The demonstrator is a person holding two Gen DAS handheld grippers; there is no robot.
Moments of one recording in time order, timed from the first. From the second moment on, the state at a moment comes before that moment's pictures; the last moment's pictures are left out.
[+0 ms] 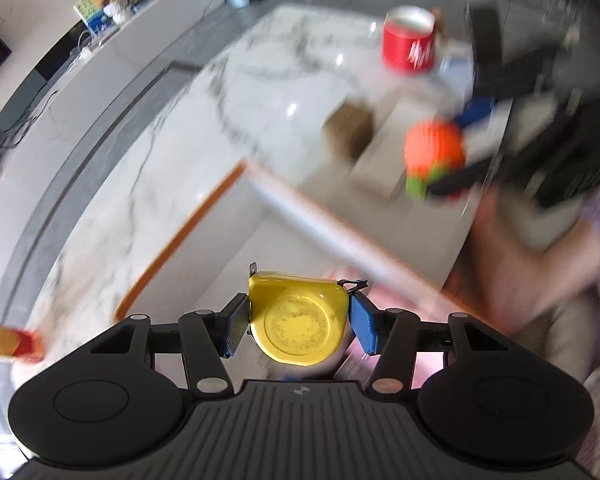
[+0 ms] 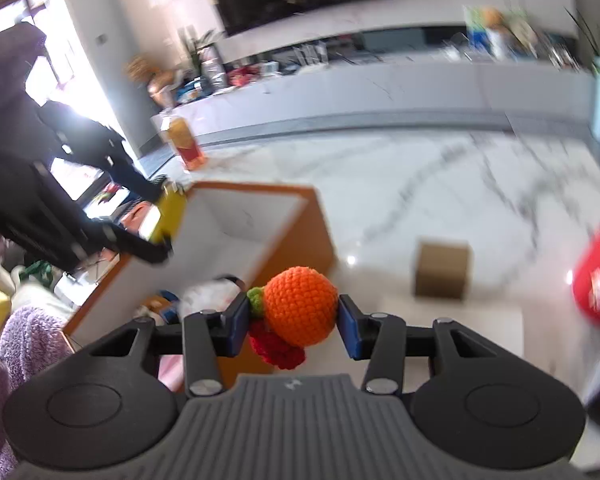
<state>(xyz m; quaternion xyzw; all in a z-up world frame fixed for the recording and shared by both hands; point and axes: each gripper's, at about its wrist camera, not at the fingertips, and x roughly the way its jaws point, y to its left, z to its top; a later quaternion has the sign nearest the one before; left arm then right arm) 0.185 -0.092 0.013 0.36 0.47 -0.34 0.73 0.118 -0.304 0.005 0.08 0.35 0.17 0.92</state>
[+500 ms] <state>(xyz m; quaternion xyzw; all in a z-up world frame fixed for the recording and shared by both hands) 0.227 -0.046 -0.068 0.46 0.49 -0.38 0.63 0.212 -0.193 -0.014 0.00 0.40 0.22 0.89</state>
